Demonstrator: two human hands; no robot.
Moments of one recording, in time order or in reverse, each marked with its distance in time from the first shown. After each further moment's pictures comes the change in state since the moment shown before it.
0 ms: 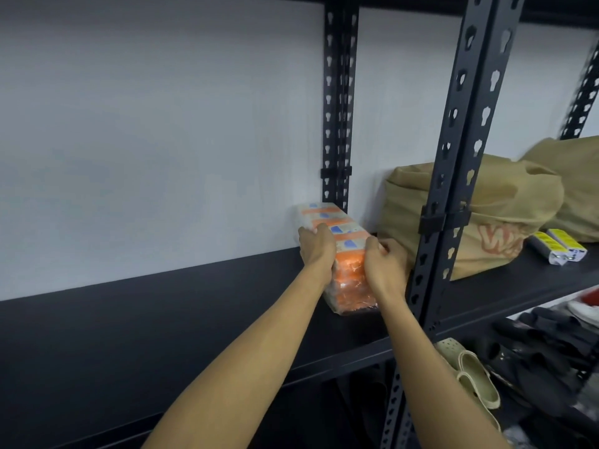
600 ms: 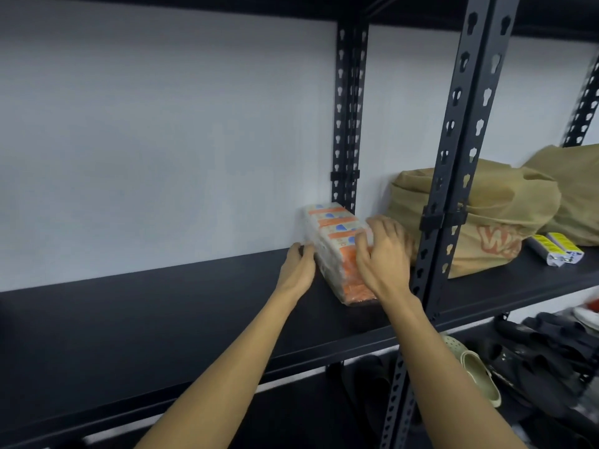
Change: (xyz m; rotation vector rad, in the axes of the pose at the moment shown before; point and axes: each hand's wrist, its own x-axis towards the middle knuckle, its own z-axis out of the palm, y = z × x) left_hand -0.060 -0.013 -0.096 0.396 -0.158 0.203; right_hand -0.017 -0.007 -0.004 -0.607 0.082 -0.728
